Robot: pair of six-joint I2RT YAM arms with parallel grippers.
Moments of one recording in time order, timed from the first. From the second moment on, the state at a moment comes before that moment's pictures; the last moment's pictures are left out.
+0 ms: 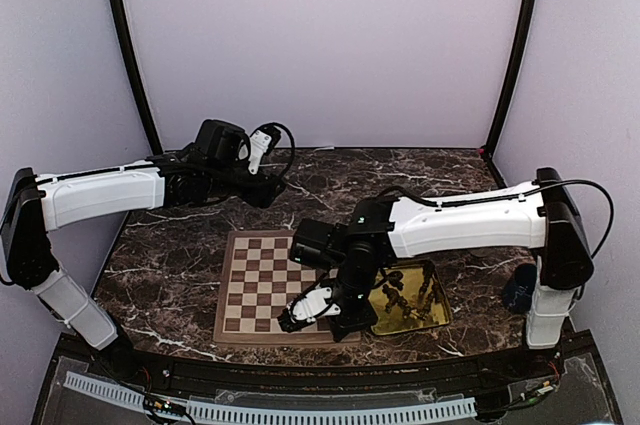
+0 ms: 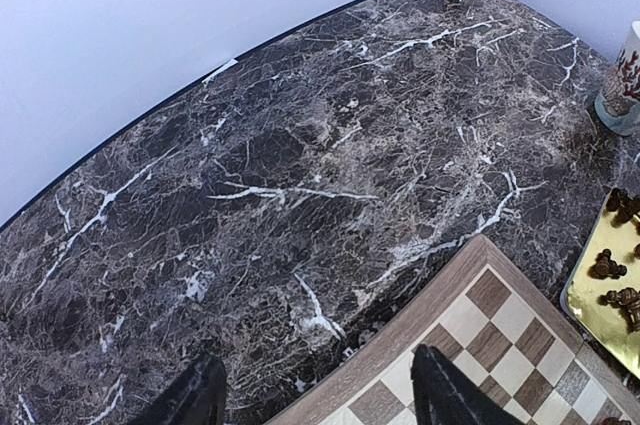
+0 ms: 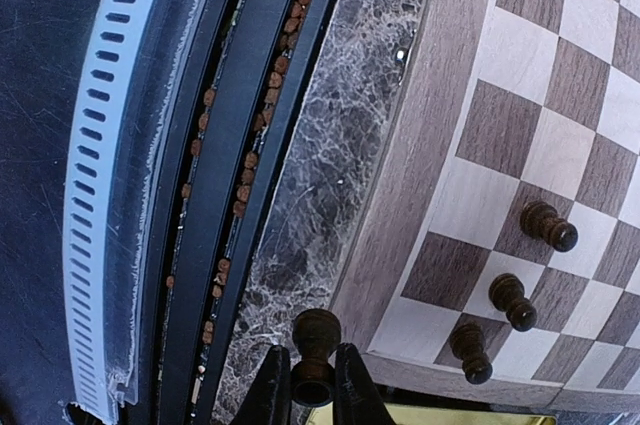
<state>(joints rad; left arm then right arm) -0.68 1.54 1.15 -0.21 -0.09 0.01 1.26 1.89 1.51 -1.08 -0.25 -0.62</state>
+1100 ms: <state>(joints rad) -0.68 1.54 1.15 -0.21 -0.09 0.01 1.26 1.97 1.54 -1.04 -0.07 -0.60</state>
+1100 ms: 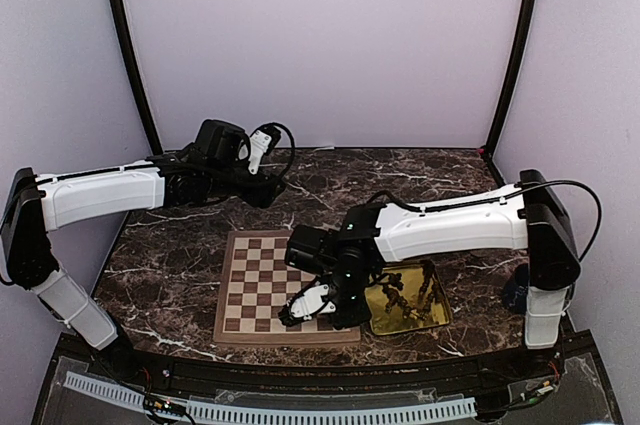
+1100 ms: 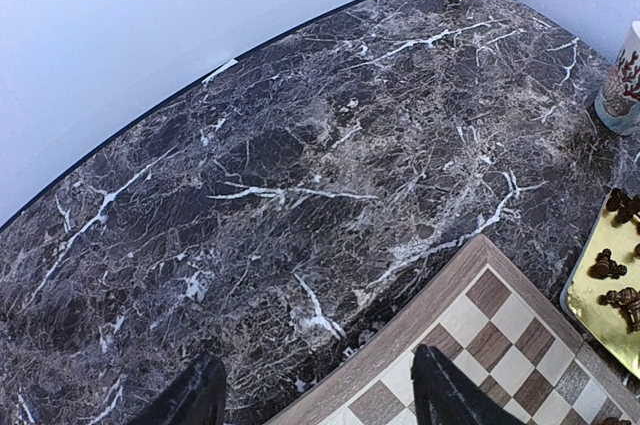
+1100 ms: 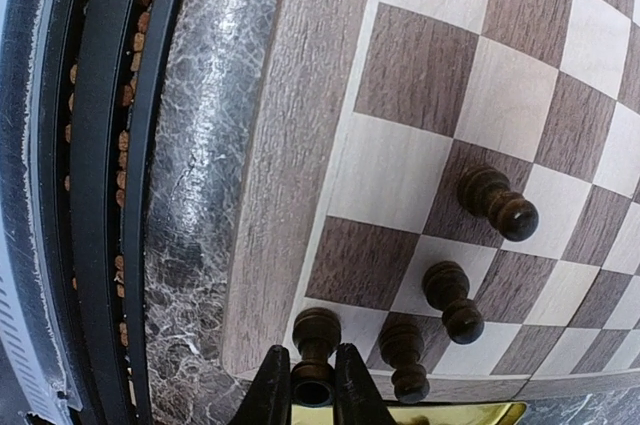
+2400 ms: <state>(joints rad) -0.68 1.54 1.15 -0.21 -0.10 0.02 1.16 1.73 1.47 -1.05 -0.03 -0.60</state>
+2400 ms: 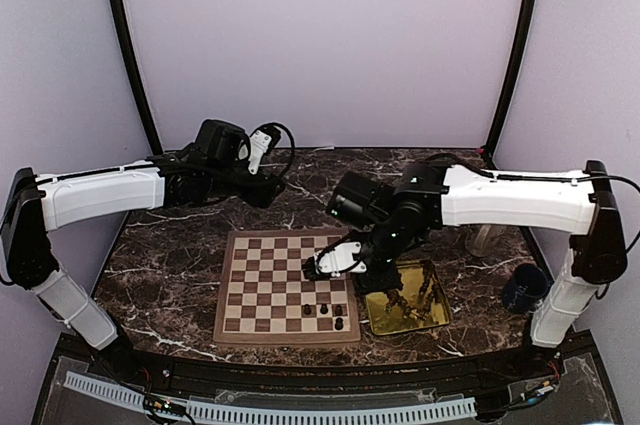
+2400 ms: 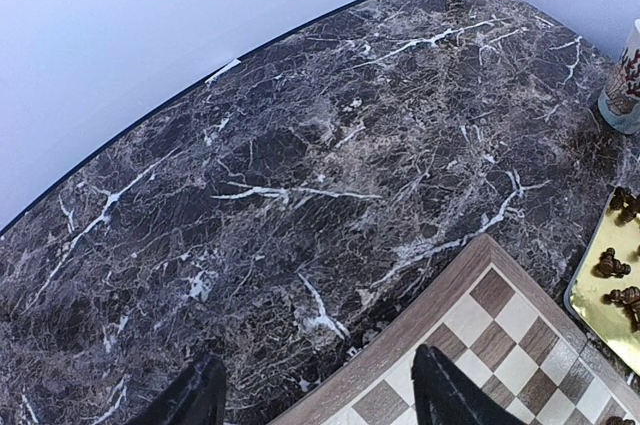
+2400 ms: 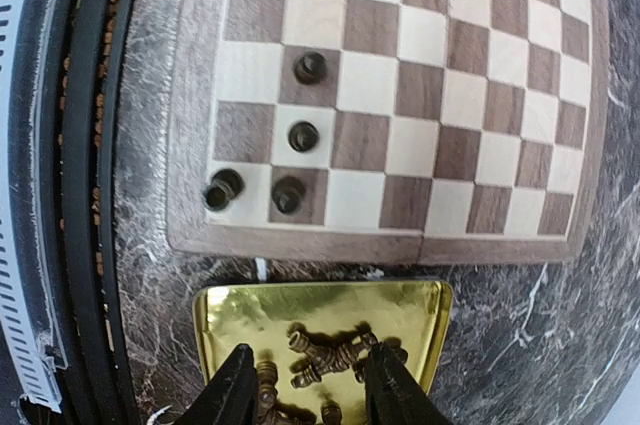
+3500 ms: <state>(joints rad) -0.68 1.55 1.16 -0.22 -0.07 0.02 0.64 1.58 1.06 -0.98 -0.14 -0.55</state>
